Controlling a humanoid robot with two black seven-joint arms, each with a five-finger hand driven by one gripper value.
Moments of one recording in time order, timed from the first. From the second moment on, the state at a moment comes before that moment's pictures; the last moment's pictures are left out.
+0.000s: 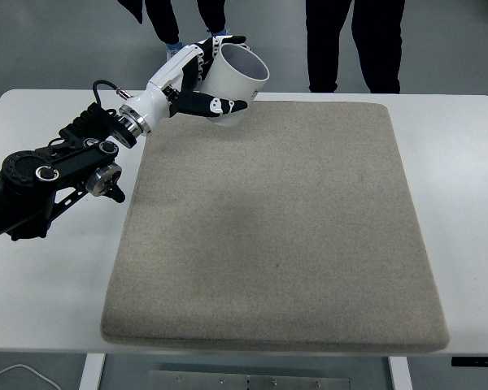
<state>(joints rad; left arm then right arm) -0.97 0.34 -0.31 -0.88 0.53 0.05 -0.61 0.03 0.00 -0.05 0.19 0.00 -0.01 -0.11</state>
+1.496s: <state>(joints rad) -0.70 0.31 -0.51 -0.92 0.59 0.04 -0.61 0.03 0.00 -0.05 0.19 0.00 -0.01 -0.11</state>
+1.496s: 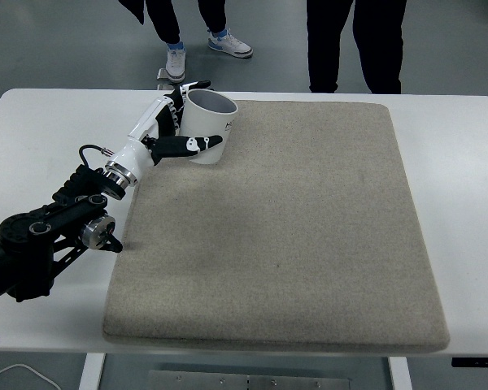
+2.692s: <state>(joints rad) -0.62 0.29 -0.52 -0.97 0.65 0.16 -0.61 0.03 0.00 -0.05 0.19 0.00 -0.01 -0.11</state>
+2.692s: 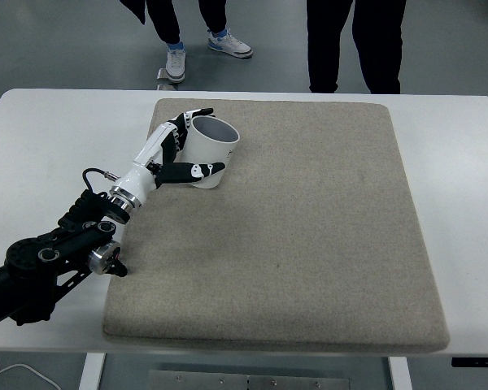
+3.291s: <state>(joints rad) -0.63 0.29 -0.52 -0.97 0.64 0.16 -0.61 0.03 0.00 -0.05 0.19 0.00 -0.01 -0.11</state>
